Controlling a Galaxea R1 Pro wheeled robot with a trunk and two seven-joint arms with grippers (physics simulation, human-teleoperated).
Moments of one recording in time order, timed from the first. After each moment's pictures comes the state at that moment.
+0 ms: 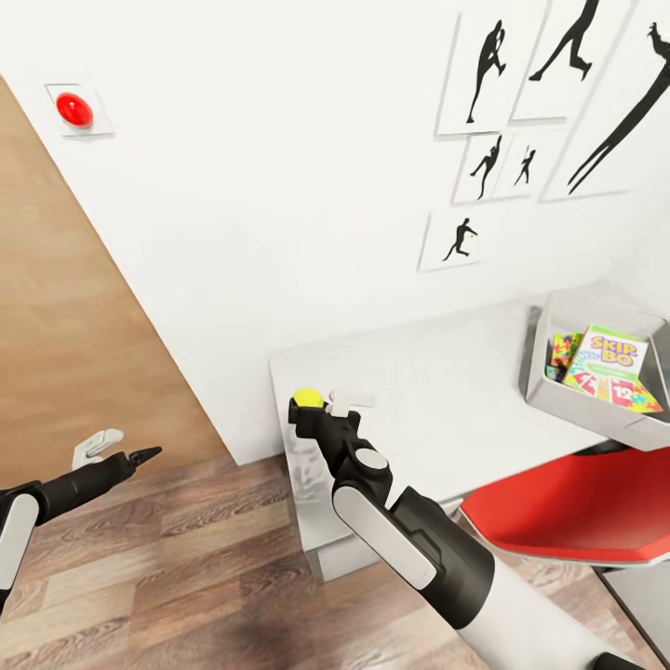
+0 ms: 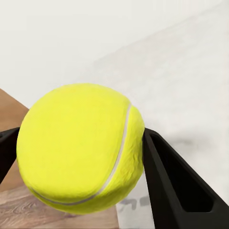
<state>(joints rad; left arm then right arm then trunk) -0.47 0.33 0.42 -1.21 0.40 0.83 -0.47 -0.74 0.07 0.86 -1.47 -0.86 0.29 -0.80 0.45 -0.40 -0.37</state>
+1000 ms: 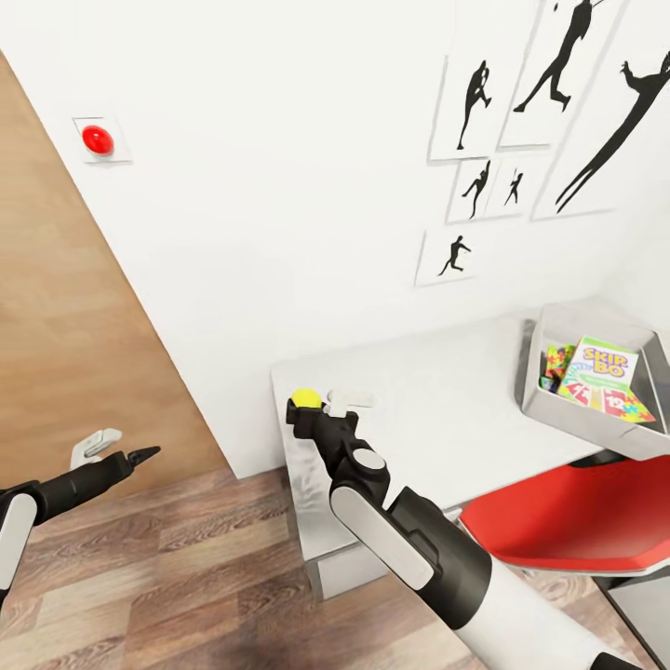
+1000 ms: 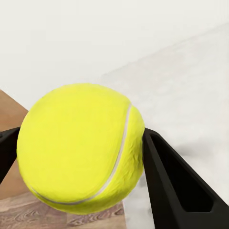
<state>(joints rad) -0.47 0.33 0.42 -1.21 0.40 0.83 -0.47 -0.74 0.08 0.86 -1.46 -0.86 0.29 -0.80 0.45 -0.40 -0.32</state>
